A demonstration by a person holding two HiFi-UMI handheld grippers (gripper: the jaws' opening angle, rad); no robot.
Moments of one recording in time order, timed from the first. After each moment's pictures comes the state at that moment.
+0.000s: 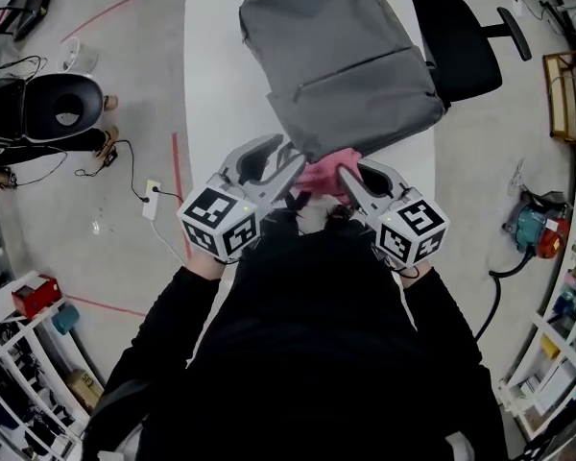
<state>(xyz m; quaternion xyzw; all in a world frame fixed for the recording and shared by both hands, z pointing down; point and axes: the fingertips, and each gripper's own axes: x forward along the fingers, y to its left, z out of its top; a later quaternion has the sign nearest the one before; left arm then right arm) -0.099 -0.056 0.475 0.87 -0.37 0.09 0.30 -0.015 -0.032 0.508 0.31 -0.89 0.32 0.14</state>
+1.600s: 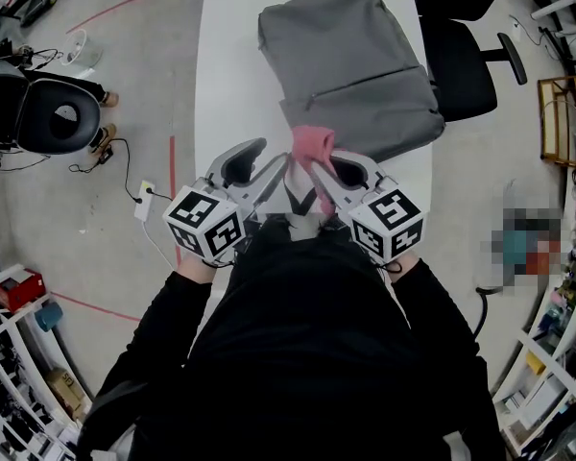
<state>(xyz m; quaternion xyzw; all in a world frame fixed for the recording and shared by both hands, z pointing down) -0.151 -0.052 0.465 0.85 -0.42 0.04 0.32 -0.087 -0.044 0.474 0.25 -0.92 0.24 0.18</state>
